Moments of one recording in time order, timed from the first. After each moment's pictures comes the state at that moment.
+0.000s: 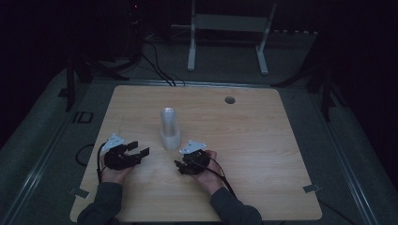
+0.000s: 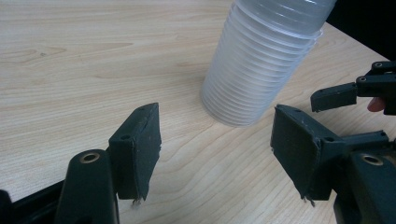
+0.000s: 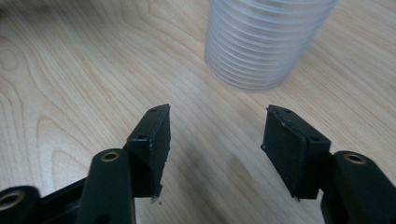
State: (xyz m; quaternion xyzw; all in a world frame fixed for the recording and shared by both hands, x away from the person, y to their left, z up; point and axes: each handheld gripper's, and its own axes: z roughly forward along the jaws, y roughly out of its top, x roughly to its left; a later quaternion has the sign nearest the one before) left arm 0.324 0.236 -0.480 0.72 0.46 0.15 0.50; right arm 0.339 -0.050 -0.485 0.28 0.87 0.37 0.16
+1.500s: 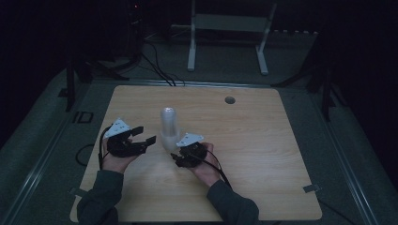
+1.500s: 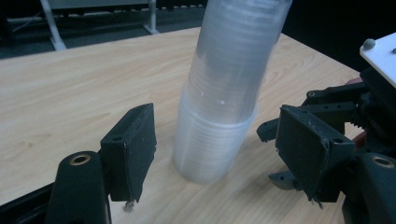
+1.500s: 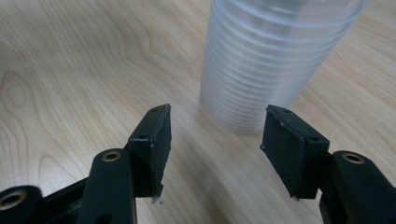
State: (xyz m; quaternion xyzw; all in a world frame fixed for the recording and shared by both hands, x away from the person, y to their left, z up) left arm 0.334 0.210 -0.410 0.74 0.39 0.18 0.51; right arm 0.353 -0.041 -0.466 0.26 0.87 0.39 0.17
